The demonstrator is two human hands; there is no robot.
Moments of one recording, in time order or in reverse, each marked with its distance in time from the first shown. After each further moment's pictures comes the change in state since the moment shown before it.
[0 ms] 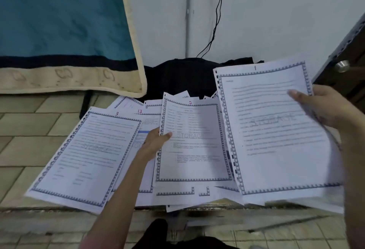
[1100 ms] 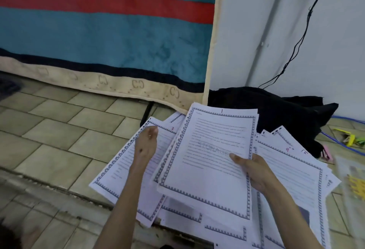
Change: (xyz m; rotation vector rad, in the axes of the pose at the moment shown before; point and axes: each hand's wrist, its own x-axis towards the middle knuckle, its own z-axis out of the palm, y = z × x) left_hand -0.019 0.009 -0.159 0.190 0.602 0.184; right_hand 0.000 0.003 0.271 0.335 -0.300 0.256
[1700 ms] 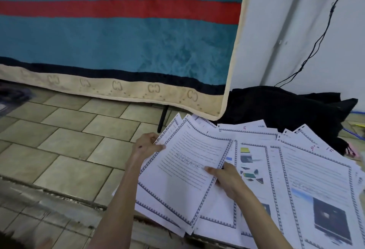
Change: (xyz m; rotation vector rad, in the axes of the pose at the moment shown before) left_hand 0.055 -0.034 -0.072 0.331 -0.273 -0.109; right_hand 0.003 0.035 0.139 -0.003 -0.034 0.113
